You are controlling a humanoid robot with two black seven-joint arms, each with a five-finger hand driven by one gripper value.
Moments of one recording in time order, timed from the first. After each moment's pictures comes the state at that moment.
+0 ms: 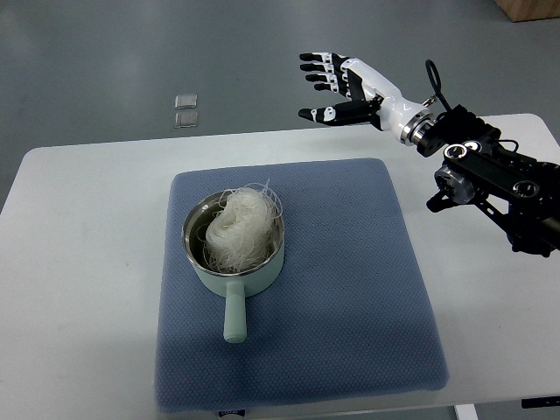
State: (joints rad) left arm -0.03 0.00 -0.06 -0.17 0.01 0.03 0.06; right arm 0.88 -0.30 0.59 0.91 -0.60 0.01 0.28
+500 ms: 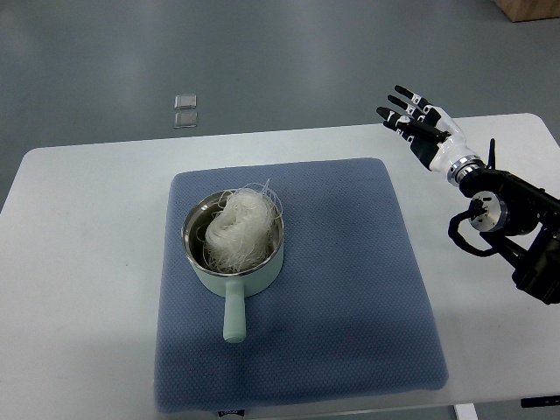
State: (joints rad) left arm -0.03 0.00 -0.06 -0.17 0.01 0.03 0.06; right arm 0.69 -0.30 0.72 0.85 -0.13 -0.01 0.25
